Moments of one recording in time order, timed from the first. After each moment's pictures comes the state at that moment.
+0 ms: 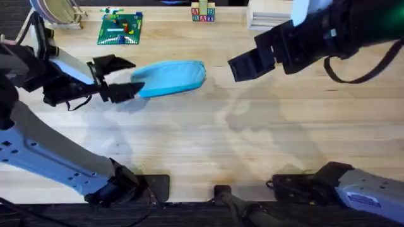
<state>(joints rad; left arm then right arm) 0.63 1.96 1.05 -1.03 1.31 1.85 0.59 1.25 1.42 -1.15 -0.08 0.13</state>
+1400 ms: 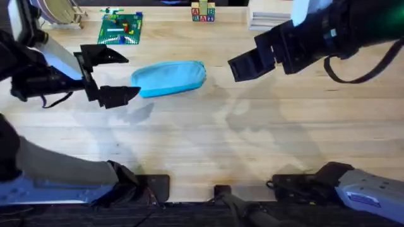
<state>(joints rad) 0.64 1.67 1.05 -1.19 1.13 1.85 0.59 1.25 1.42 -1.15 -0.08 0.13</state>
